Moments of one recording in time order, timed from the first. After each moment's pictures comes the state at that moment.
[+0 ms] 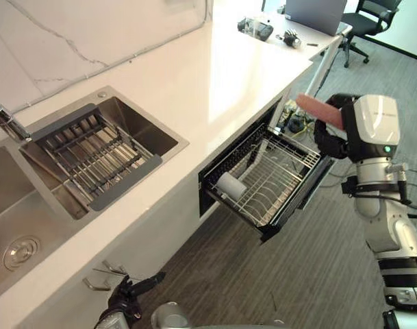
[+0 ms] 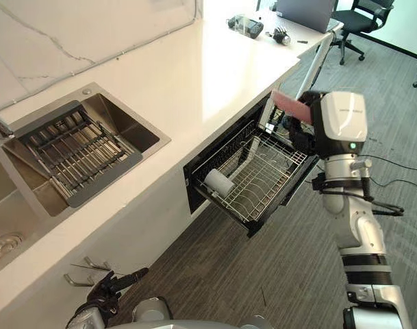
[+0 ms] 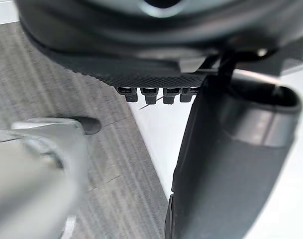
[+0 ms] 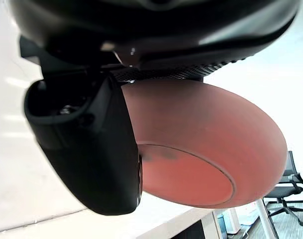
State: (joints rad) left arm 0.17 0.12 0.23 0.74 -0.29 0.19 0.04; right arm -0.26 -0.58 -0.11 0.14 -0.78 -0.14 -0.33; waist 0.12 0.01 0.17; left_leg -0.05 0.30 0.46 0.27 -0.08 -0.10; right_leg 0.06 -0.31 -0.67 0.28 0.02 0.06
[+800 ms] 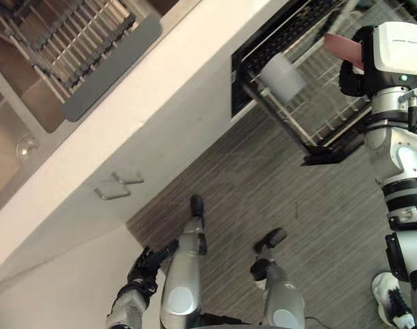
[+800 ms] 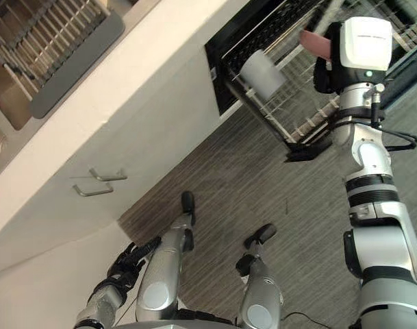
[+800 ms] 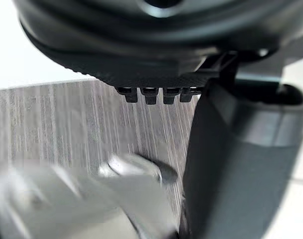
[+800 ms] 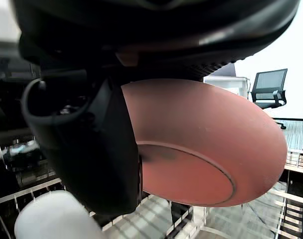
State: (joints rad) left arm 0.05 0.10 0.15 0.80 -0.53 -0.02 -0.07; right arm -0.91 -0.80 0.20 0.73 -0.82 0.07 -0.39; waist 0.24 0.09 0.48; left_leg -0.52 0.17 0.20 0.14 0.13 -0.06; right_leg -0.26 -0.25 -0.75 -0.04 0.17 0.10
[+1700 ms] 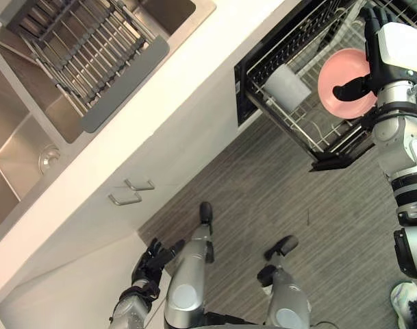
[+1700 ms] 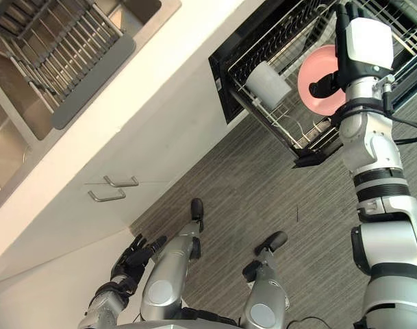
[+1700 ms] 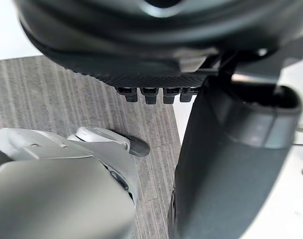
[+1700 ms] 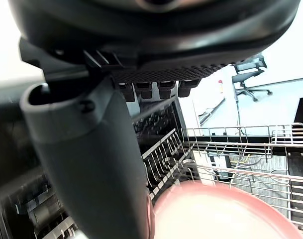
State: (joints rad) left arm 0.09 0.10 0.12 0.75 -0.52 -0.08 -0.15; right arm -0.89 -0.79 0.15 0.60 -0.55 0.03 -0.23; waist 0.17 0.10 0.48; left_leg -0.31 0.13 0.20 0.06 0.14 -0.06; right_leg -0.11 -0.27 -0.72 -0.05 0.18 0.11
